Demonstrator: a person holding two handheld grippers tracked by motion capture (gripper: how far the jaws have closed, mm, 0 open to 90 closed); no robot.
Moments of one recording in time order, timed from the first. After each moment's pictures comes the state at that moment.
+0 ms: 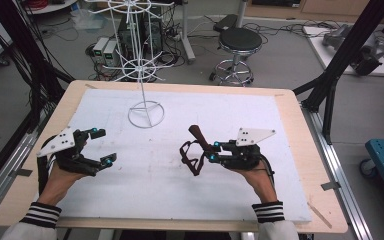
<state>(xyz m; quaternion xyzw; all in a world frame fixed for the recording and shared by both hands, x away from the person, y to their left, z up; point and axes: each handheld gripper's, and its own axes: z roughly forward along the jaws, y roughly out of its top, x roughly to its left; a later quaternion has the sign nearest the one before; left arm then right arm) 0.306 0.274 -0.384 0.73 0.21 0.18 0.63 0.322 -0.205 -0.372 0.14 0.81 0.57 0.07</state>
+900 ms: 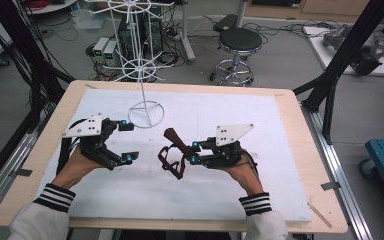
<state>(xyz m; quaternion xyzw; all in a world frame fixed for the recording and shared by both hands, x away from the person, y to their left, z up) 0.328 0.212 -0.347 0.77 0.11 0.09 0.63 0.328 -0.156 -0.359 0.04 0.81 0.58 0.04</state>
